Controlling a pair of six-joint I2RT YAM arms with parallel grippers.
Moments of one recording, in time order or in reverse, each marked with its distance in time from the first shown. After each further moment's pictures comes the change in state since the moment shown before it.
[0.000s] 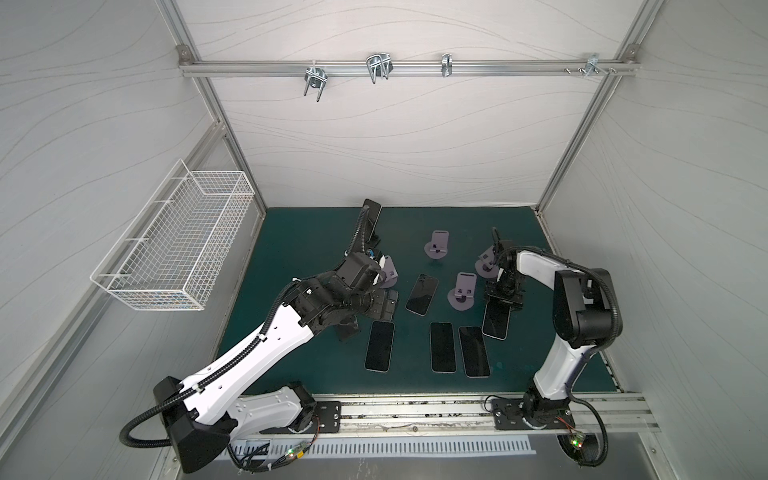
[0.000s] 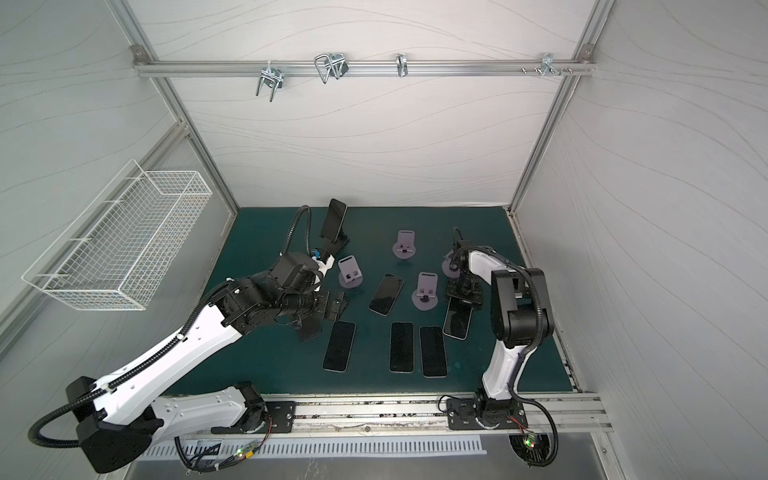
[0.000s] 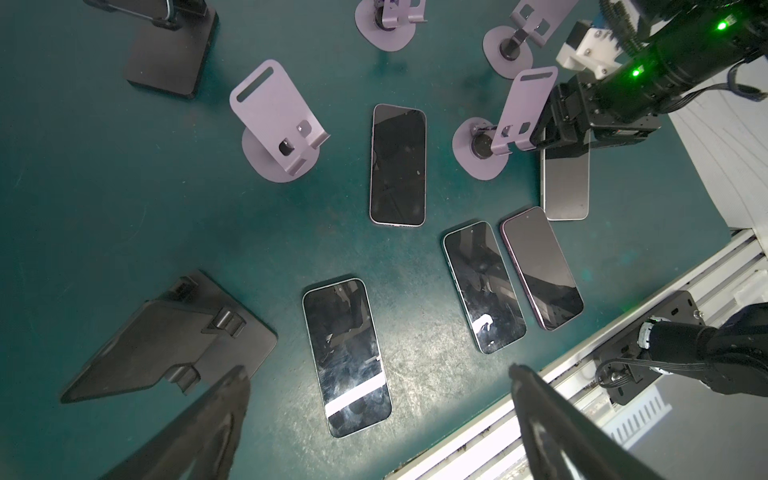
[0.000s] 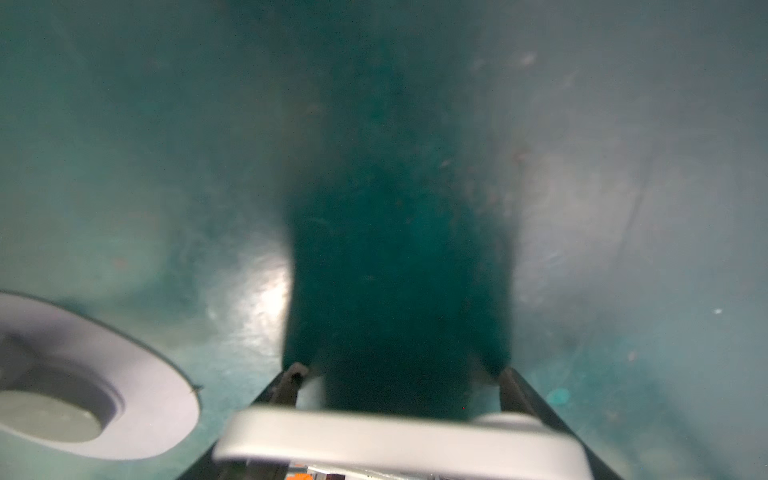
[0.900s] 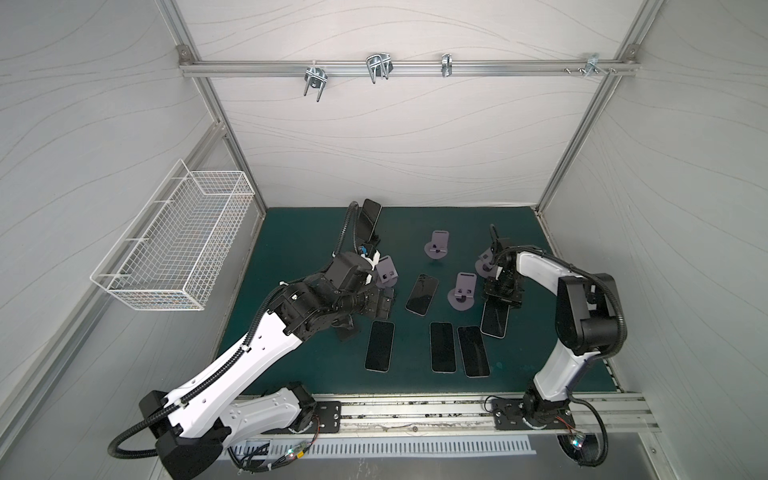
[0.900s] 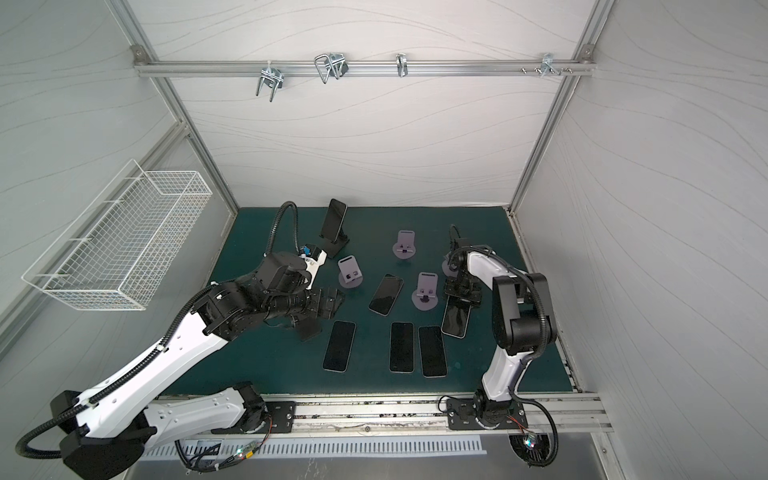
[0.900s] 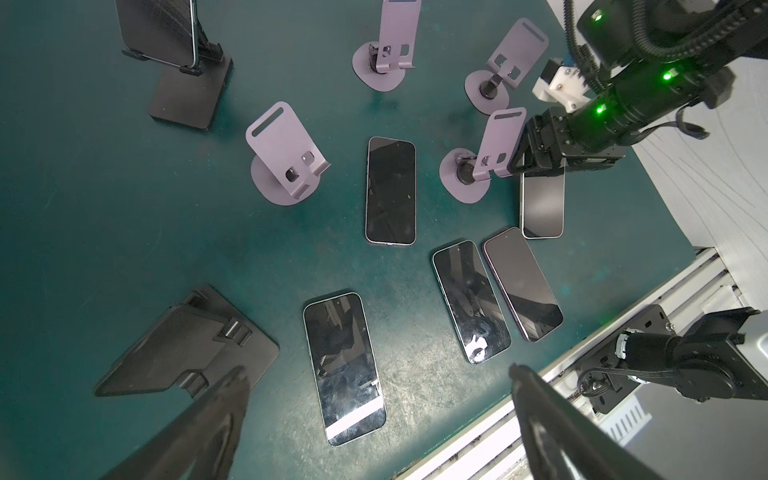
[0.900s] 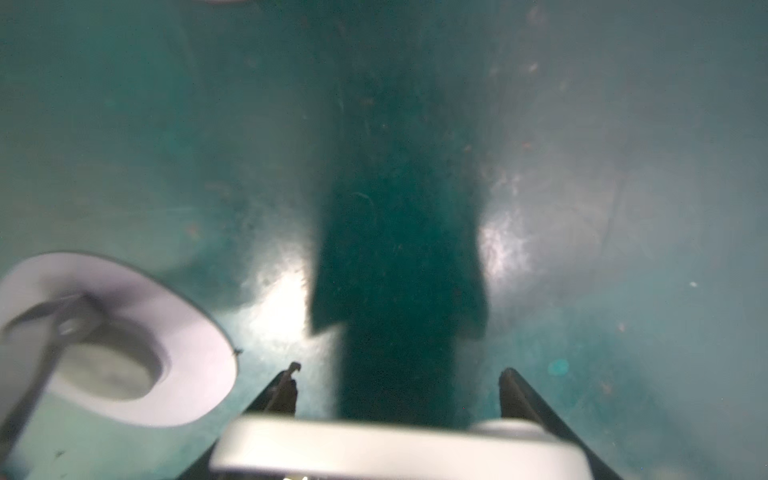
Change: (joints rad) left arm 0.000 -0.066 0.018 -0.003 -0.019 -0.009; right arm 0.013 -0.077 -0.011 -0.005 0.012 0.005
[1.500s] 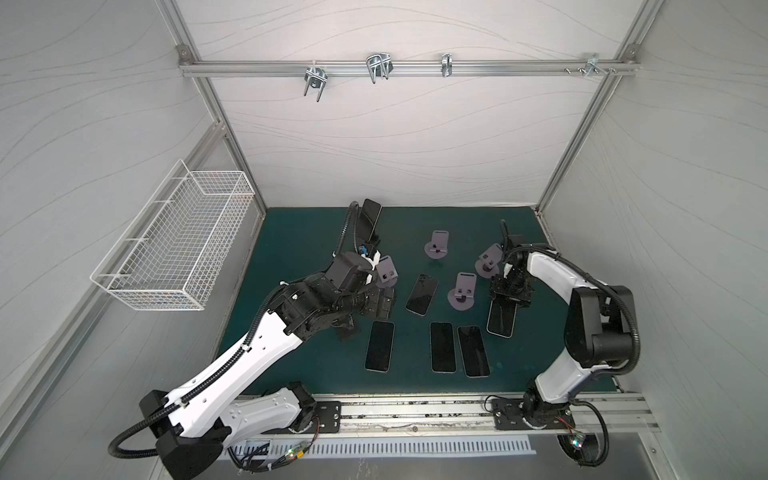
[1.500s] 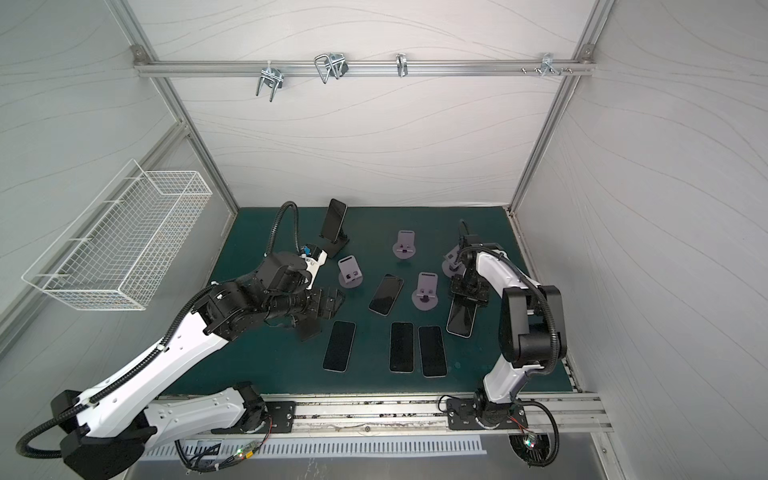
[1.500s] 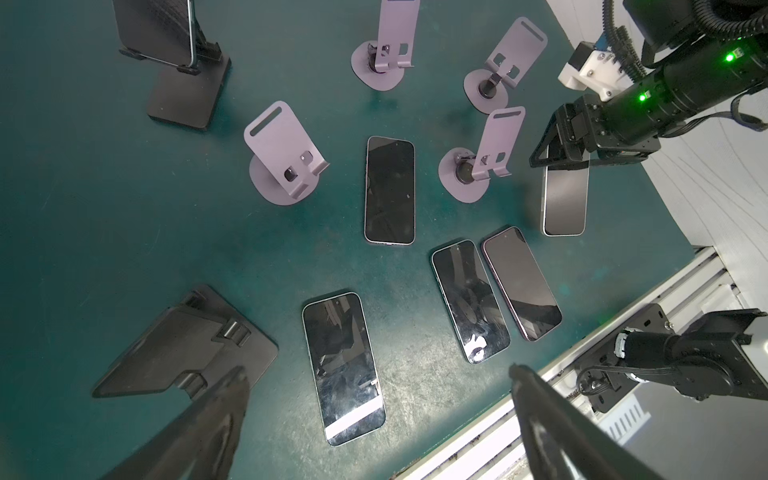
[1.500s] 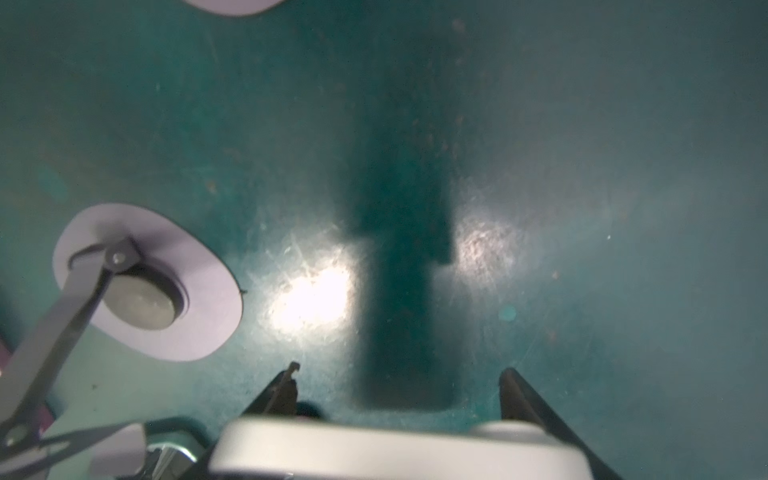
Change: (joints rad) left arm 0.000 0.003 0.000 0.001 0.007 0.001; right arm -0.041 -0.084 0.011 -0.084 -0.026 -0.050
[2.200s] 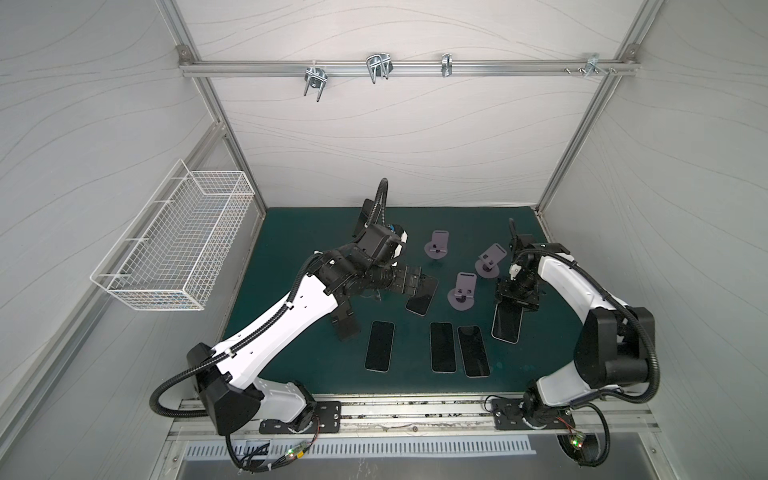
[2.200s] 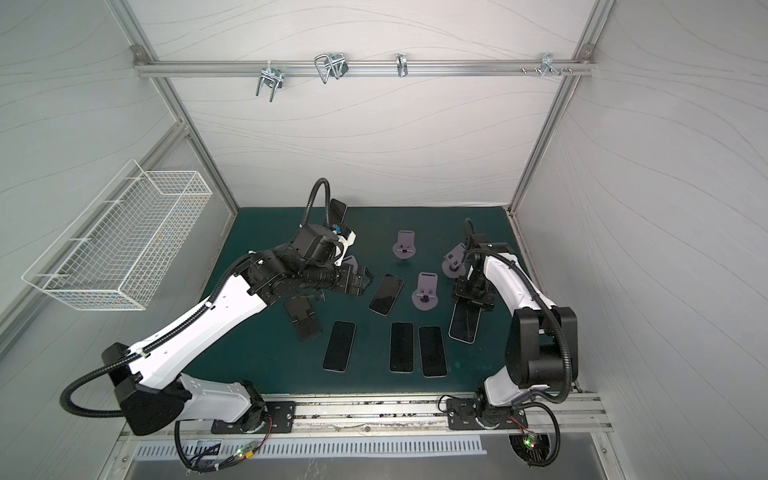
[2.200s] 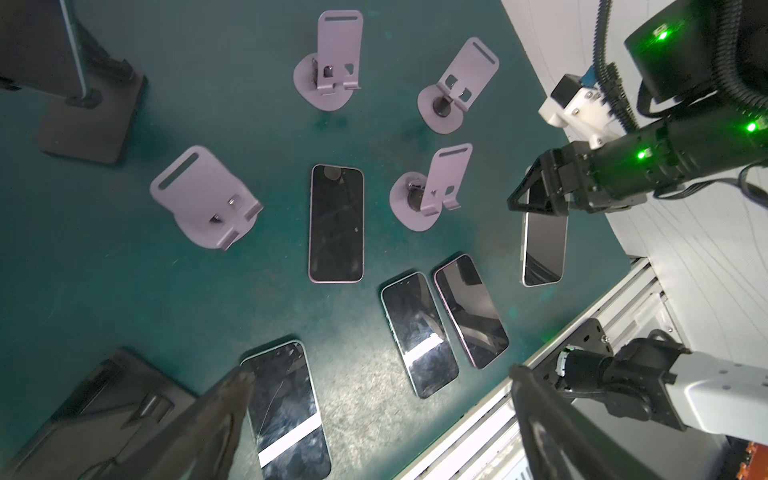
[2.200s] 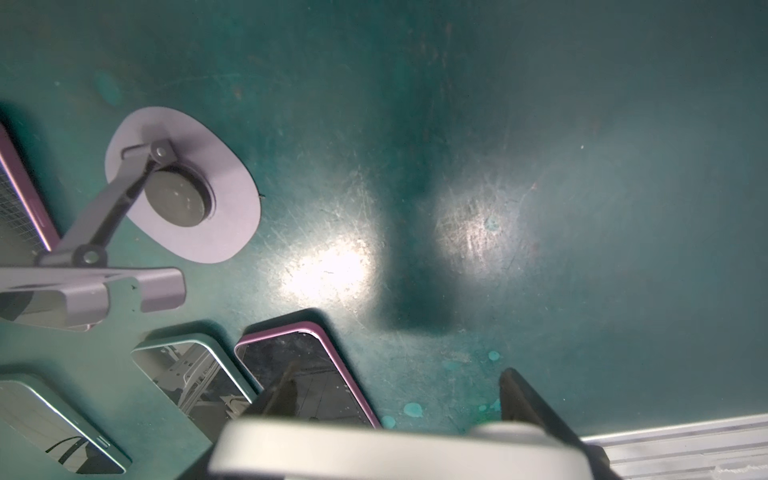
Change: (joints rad) left arm 0.000 0.320 0.275 0.025 0.121 -0.026; right arm -0.013 -0.132 0.000 -0.135 -0.046 -0.018
